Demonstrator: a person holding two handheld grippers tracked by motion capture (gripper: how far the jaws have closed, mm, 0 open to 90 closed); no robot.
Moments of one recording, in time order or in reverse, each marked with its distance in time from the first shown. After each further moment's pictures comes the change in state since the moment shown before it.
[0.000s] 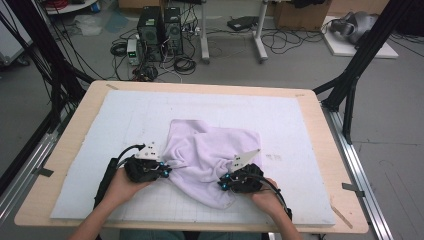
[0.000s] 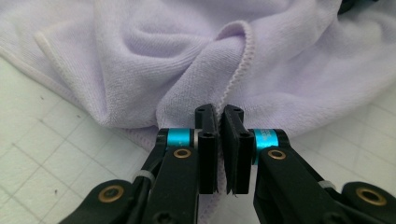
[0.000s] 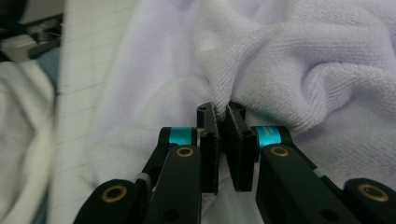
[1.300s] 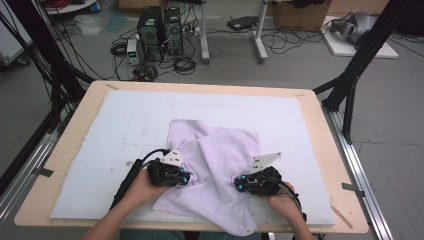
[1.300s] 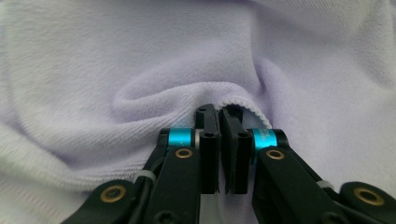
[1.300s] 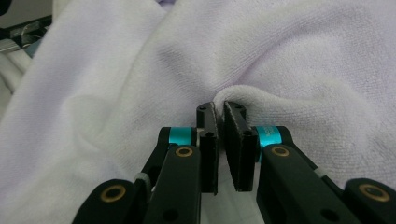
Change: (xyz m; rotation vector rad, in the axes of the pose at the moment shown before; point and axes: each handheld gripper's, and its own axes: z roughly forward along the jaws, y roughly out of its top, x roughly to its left) left arm -0.025 0.023 0.042 0.058 -0.096 0.092; right arm -0.004 -0.031 -0.035 -0.025 -0.053 0.033
